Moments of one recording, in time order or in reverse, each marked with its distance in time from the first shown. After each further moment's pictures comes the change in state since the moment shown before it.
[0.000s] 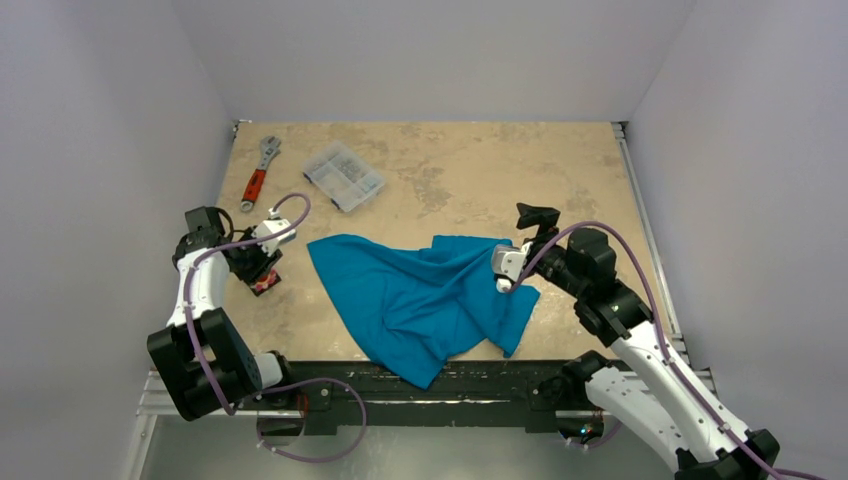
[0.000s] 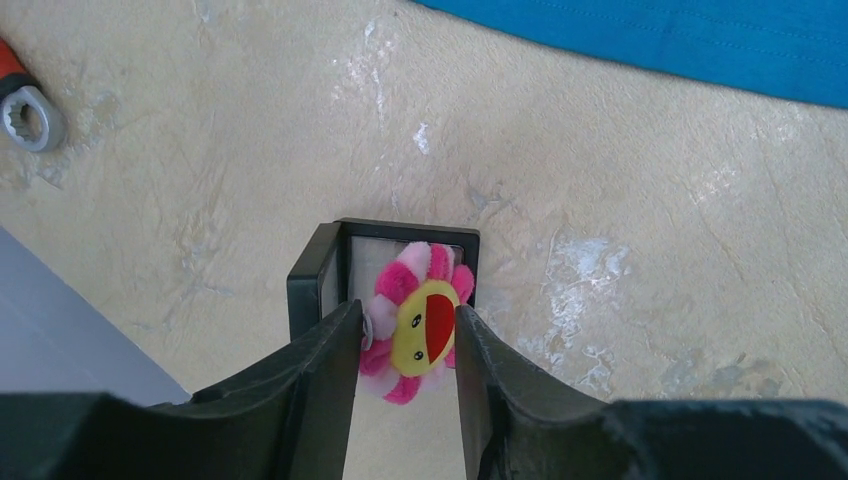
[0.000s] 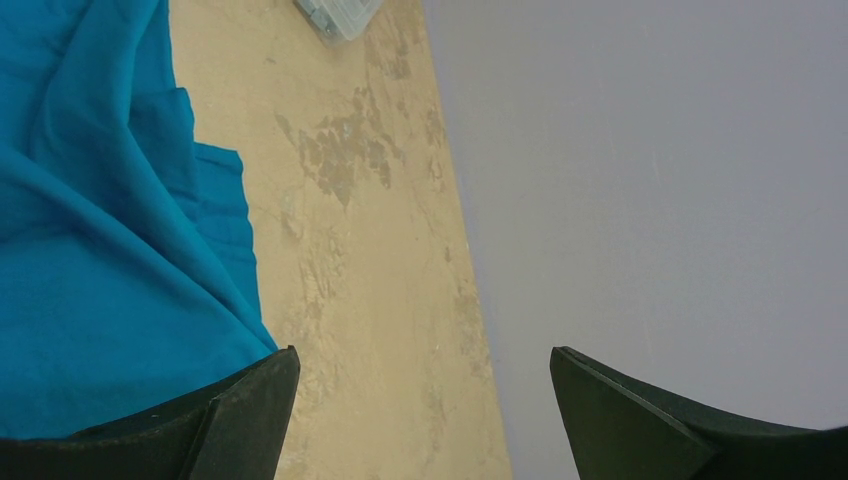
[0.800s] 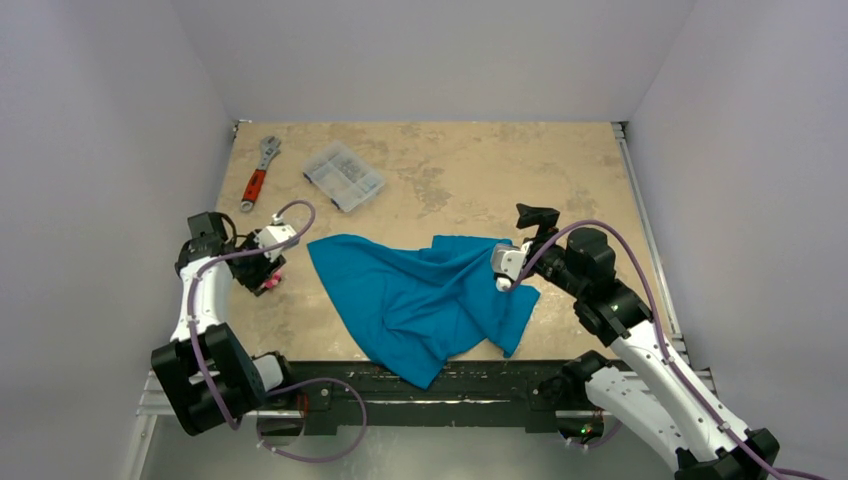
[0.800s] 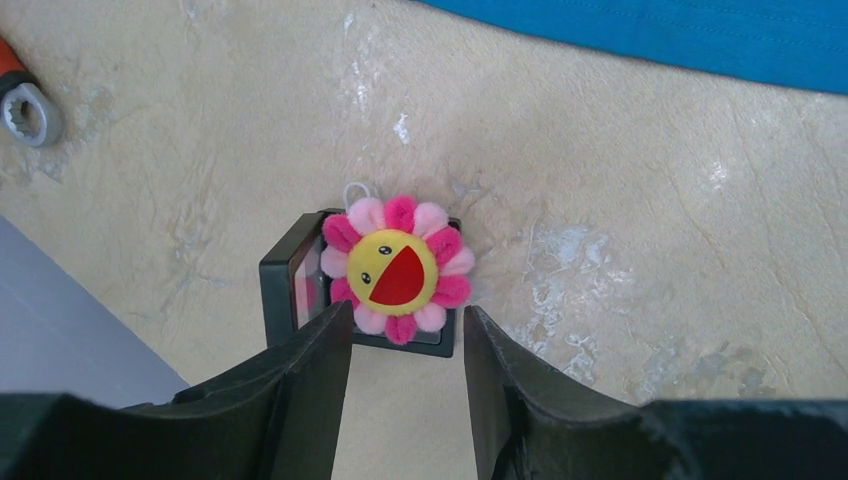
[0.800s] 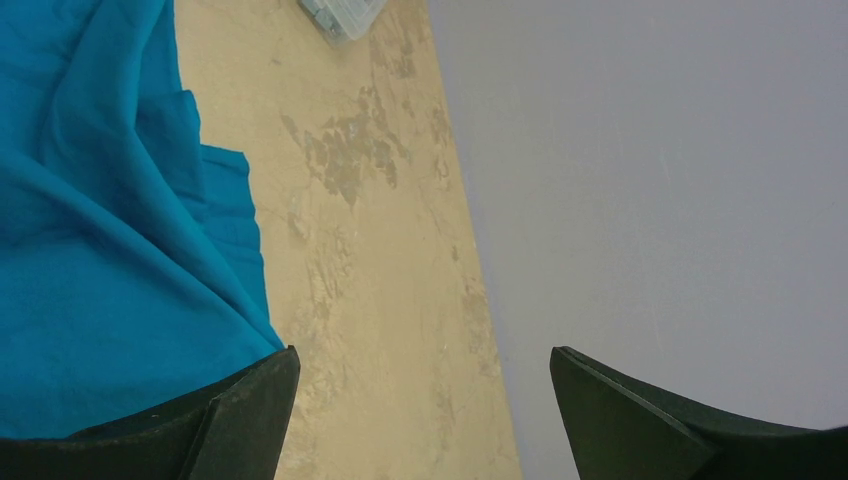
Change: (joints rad) left arm -0.005 -0.069 -0.044 0.006 -0.008 0.007; right arm 0.000 0.007 0.003 -0.003 -0.001 0.016
